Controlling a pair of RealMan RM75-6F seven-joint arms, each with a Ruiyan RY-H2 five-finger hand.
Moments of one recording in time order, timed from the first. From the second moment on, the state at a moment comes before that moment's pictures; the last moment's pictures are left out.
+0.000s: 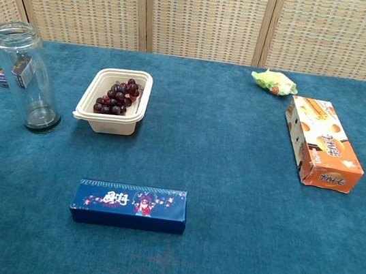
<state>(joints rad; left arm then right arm) -0.21 -1.42 0.05 -1.57 1.40 1.14 0.30 -0.01 -0.96 0.07 -1.79 -1.57 1.61 0.08</state>
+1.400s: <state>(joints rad) -0.38 -1.03 -0.23 -1.90 1.40 1.23 0.19 0.00 -0.98 0.09 -1.77 -1.52 1.58 0.05</state>
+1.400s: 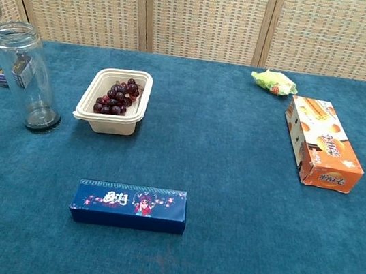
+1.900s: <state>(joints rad) -0.58 -1.04 -0.34 -1.75 1.04 1.01 0.20 0.01 -1.01 0.10 -1.75 -1.49 1.57 0.04</state>
